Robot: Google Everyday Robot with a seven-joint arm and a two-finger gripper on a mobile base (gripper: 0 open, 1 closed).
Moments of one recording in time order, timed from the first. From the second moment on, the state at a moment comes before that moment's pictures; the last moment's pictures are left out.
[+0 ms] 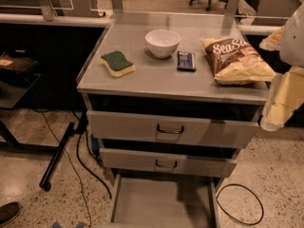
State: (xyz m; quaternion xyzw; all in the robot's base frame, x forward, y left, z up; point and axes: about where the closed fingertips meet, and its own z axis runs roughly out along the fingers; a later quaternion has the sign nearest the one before) arm 0.438 -0.216 0.977 -0.60 0.78 -0.04 0.16
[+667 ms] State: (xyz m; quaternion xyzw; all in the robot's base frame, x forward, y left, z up) arm 0.451 -0.205 0.958 -0.56 0.80 -0.01 0.19
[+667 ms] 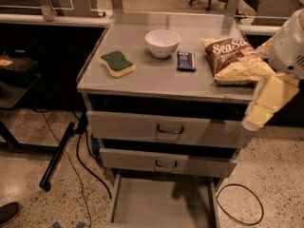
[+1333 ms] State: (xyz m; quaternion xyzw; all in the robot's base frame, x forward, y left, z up) arm 0.492 -0.159 0.920 -0.51 0.82 0.10 0.25
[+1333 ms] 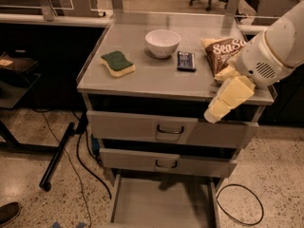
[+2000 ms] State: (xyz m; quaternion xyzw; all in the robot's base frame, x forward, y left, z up) arm 0.499 -0.127 0.907 -0.48 0.80 0.11 0.33
